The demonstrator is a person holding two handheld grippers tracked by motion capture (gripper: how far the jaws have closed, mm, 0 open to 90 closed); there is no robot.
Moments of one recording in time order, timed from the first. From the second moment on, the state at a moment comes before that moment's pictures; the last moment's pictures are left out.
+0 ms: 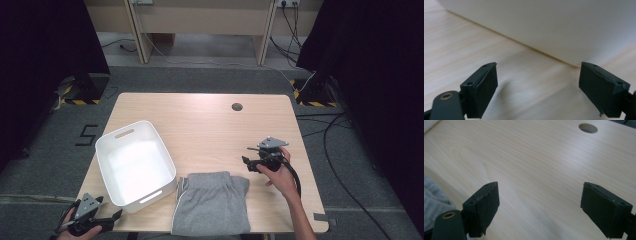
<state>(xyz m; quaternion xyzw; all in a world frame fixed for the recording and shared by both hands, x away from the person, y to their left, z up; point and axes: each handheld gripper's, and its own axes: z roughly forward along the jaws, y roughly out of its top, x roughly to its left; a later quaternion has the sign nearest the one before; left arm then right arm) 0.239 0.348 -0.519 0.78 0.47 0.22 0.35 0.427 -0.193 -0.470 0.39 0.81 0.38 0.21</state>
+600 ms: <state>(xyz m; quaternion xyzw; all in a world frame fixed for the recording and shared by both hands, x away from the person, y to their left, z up) 0.237 0.318 -0.507 0.74 0.48 0.21 0.41 0.455 -0.118 -0.446 0.33 0.83 0.41 0.19</state>
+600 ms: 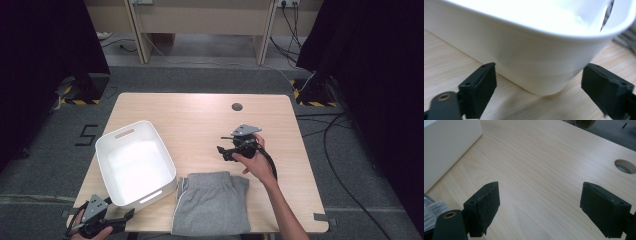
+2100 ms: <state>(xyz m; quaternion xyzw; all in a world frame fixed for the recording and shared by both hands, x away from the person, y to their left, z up) 0.262 0.332 -0.501 0.73 0.49 0.23 0.42 0.483 0.061 -0.441 0.20 0.88 0.41 0.11</state>
